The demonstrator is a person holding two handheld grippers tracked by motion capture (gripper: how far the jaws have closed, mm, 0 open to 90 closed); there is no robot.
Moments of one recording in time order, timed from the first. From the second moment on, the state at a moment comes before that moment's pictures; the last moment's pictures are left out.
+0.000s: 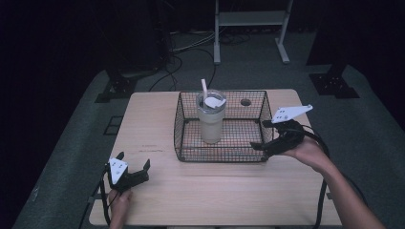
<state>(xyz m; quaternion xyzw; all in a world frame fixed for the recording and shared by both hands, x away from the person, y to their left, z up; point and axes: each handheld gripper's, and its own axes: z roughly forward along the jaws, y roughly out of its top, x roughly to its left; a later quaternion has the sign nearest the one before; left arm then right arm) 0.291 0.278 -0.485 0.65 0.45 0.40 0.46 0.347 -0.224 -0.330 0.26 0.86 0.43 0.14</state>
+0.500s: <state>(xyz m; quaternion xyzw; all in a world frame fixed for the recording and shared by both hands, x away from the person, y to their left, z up) 0.291 0.278 -0.485 0.65 0.45 0.40 0.46 0.330 -0.240 -0.349 0.27 0.85 0.44 0.13</state>
